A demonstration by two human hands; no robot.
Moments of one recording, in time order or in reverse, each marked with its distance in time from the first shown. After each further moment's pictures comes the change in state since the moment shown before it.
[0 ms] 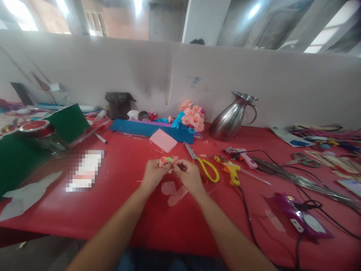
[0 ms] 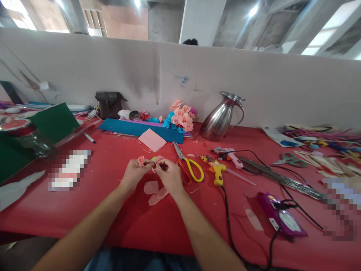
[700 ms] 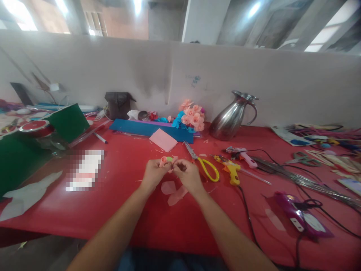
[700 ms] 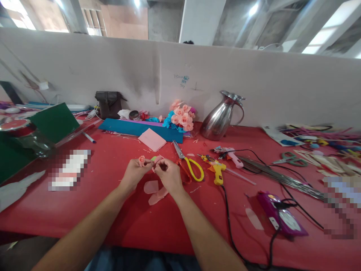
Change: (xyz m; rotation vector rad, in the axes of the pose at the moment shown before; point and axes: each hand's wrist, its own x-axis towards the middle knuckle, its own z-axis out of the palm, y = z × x) left_hand 0.000 -0.002 -0.001 0.005 -0.012 0.039; right_hand 0.000 0.001 0.000 -0.087 -0.008 -0.018
